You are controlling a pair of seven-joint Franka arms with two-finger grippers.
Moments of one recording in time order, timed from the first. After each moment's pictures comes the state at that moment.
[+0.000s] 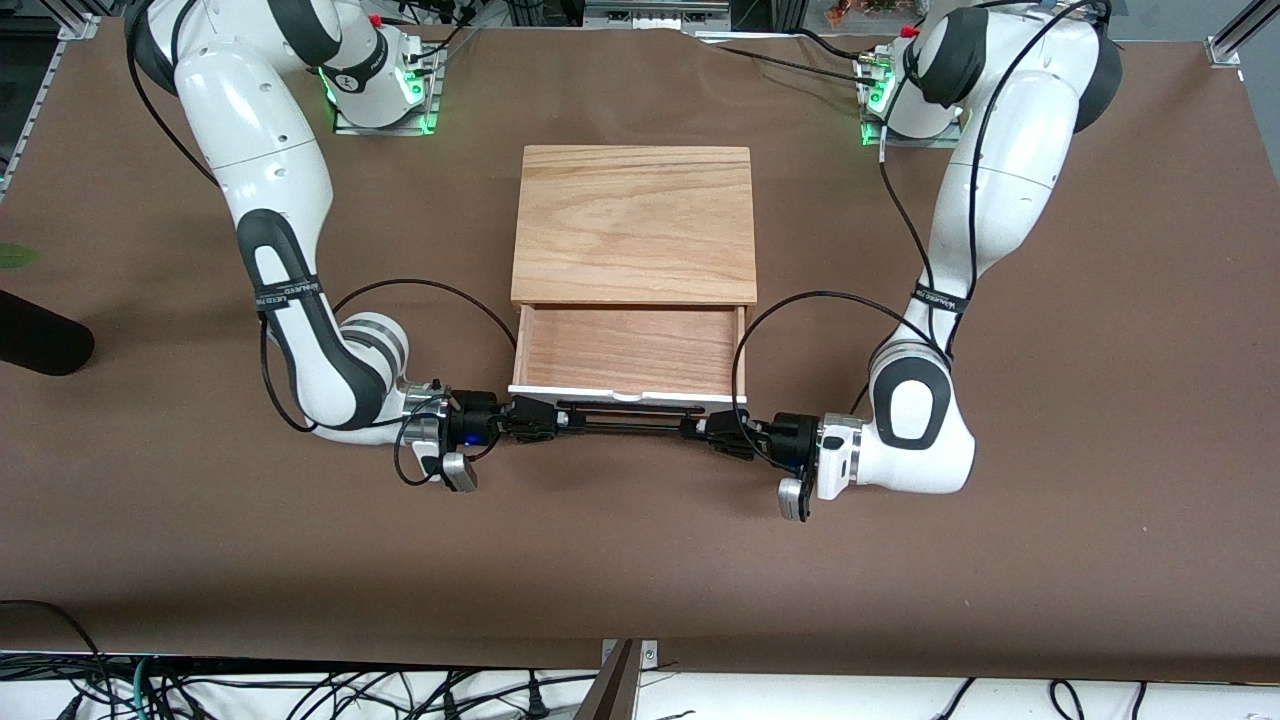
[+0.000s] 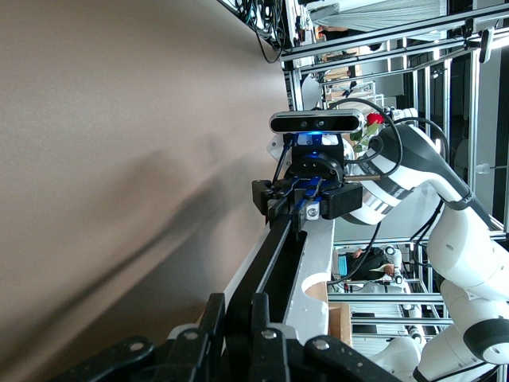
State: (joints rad) left arm -0.22 1.04 -0.08 -1.13 -1.36 1.83 0.69; right arm 0.21 0.93 0.10 -1.42 1.64 1.92 -0.90
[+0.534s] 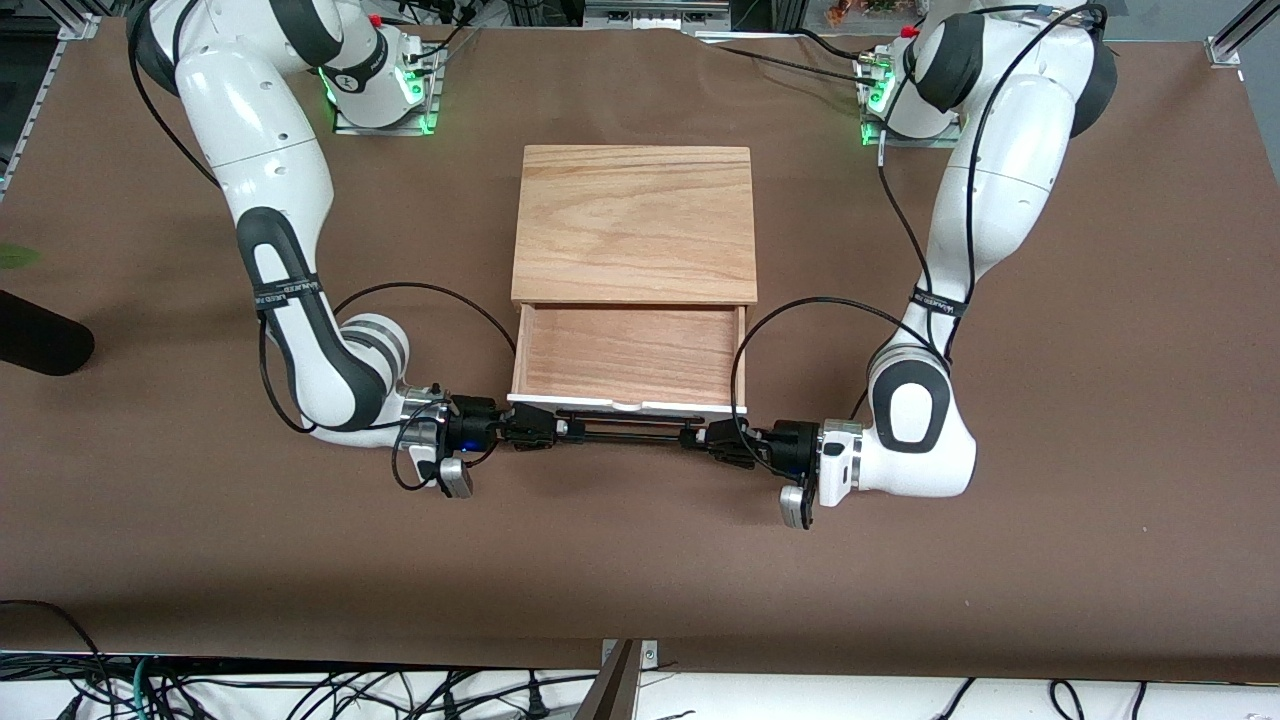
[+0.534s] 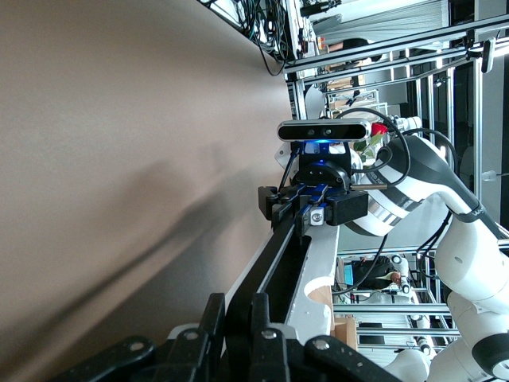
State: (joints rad) left arm -0.22 1.06 -0.08 -1.08 -1.36 1.87 0.67; right arm 0.22 0.93 0.10 -1.39 1.64 1.96 -0.89
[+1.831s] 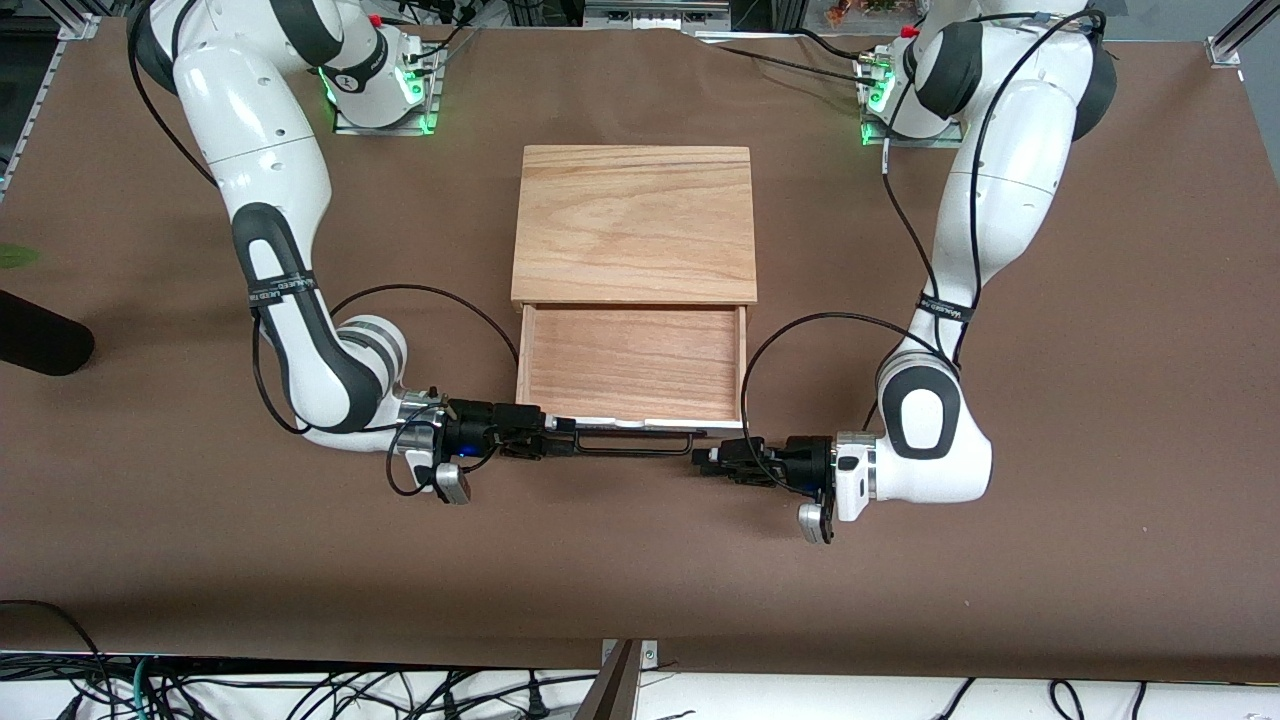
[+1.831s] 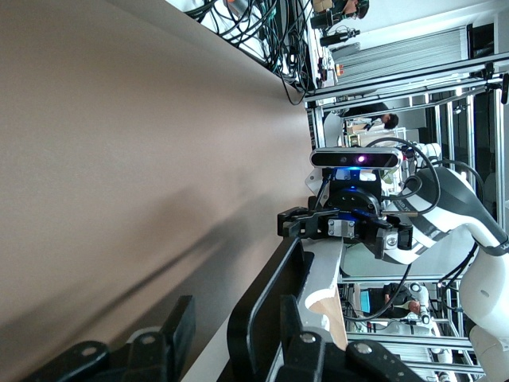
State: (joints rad) left arm -0.22 1.08 -0.05 -1.05 -1.36 1.91 0.63; right arm 0.22 0.93 0.10 -1.36 1.64 1.95 -0.87
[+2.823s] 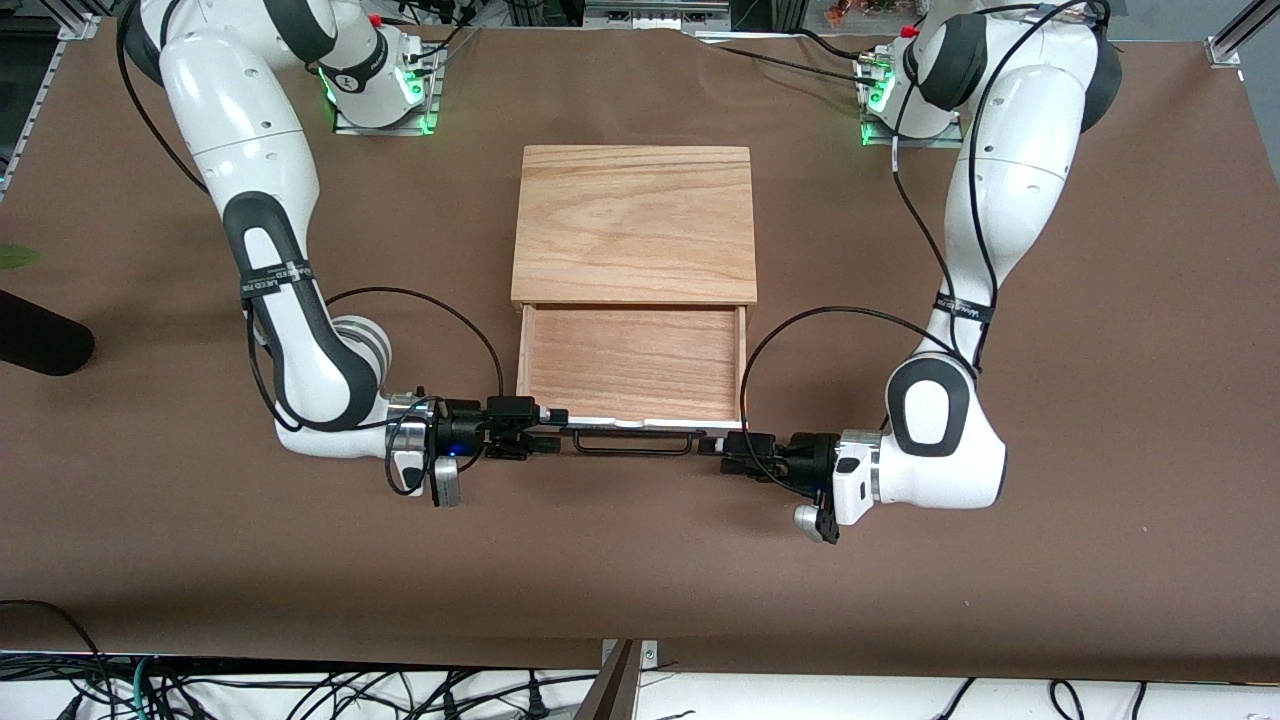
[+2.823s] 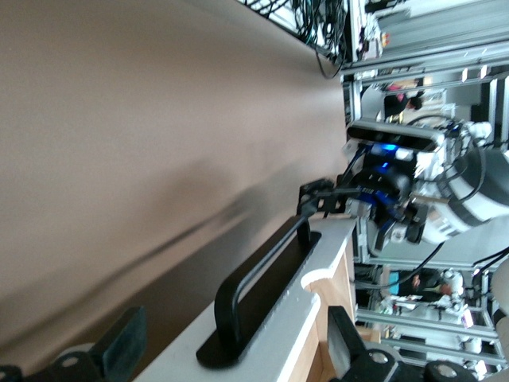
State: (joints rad) left arm -0.22 1.04 -0.05 -1.01 -1.16 1.87 0.47; right arm 0.20 0.90 0.09 -1.34 1.45 1.95 -0.87
